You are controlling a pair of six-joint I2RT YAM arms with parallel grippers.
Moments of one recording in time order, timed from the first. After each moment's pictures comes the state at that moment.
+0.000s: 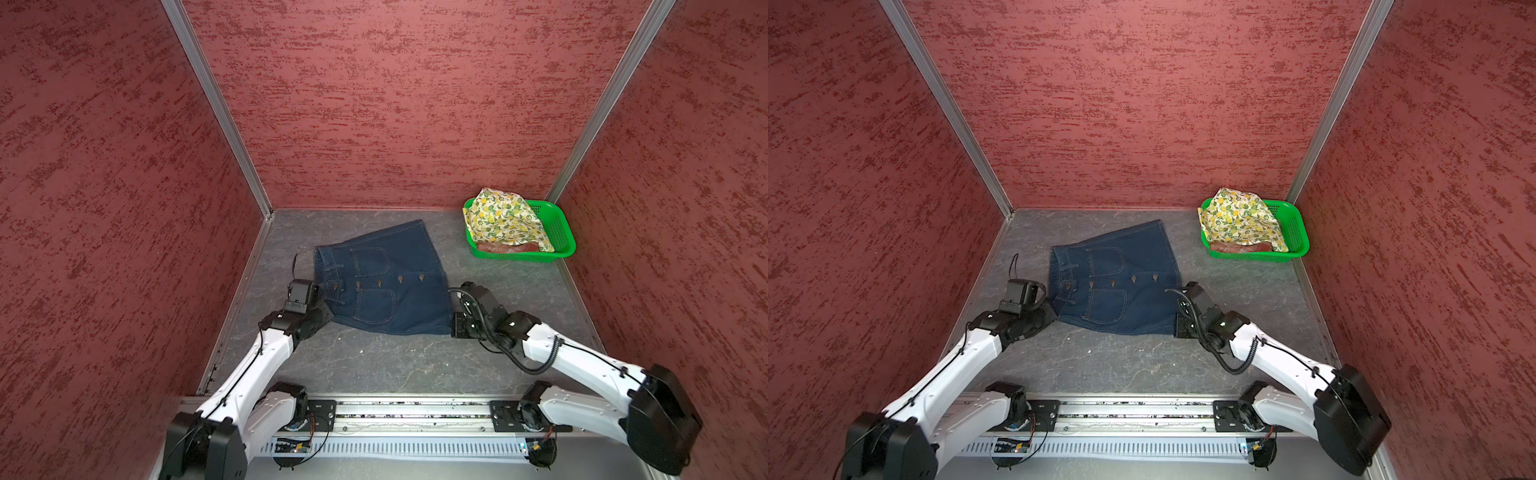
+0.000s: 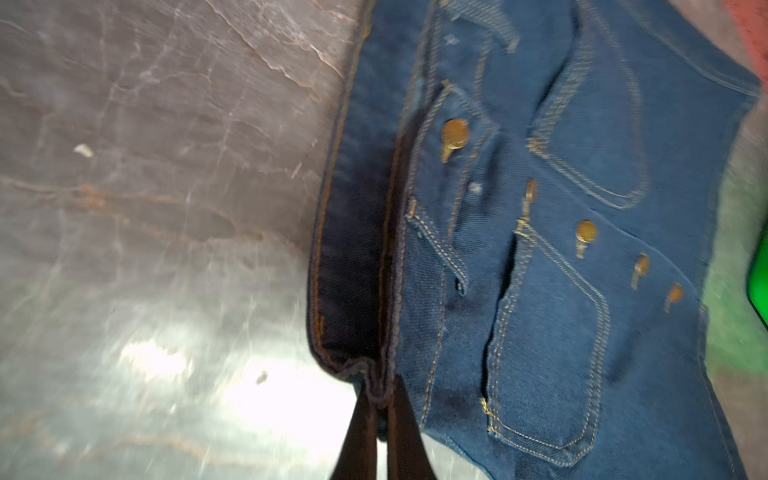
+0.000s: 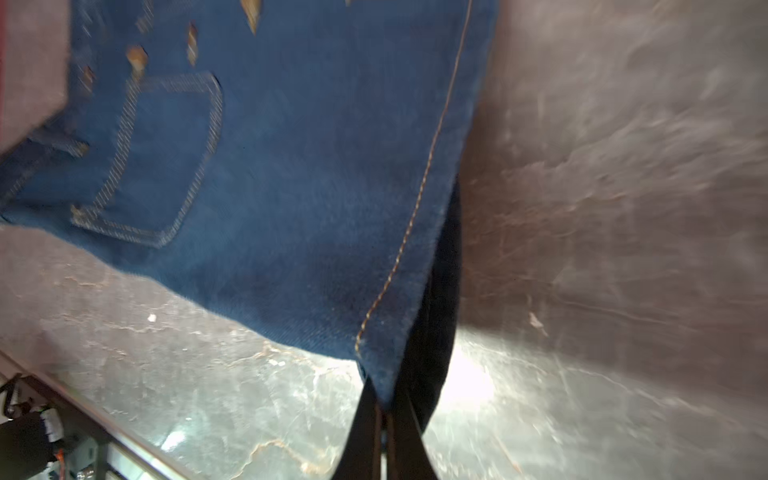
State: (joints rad) left arm -0.22 0.91 0.59 -0.66 -0.02 -0.81; right arm 0.68 1.09 0.66 -0.49 -0.04 0.67
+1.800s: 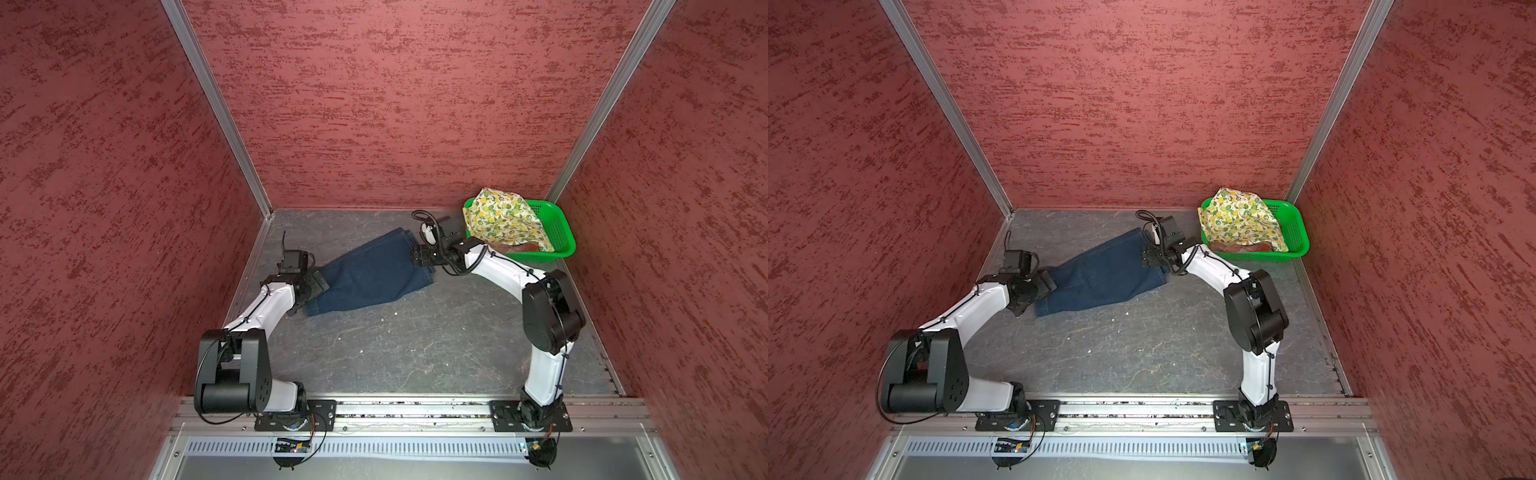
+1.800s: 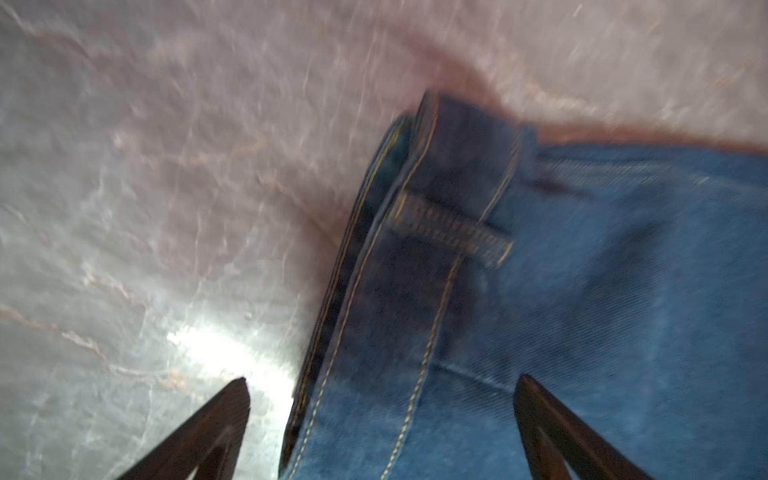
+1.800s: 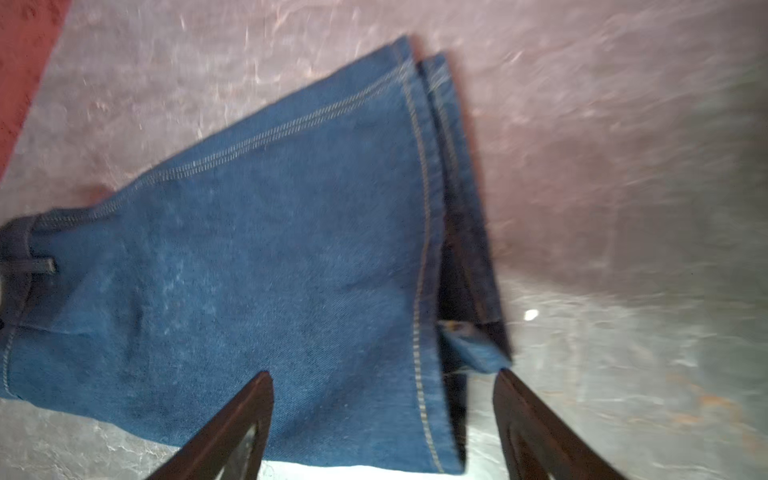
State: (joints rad) left arm 0.01 1.42 0.83 -0.55 -0.06 -0.65; right arm 0.51 1.93 1.47 -0.42 -0.09 0.34
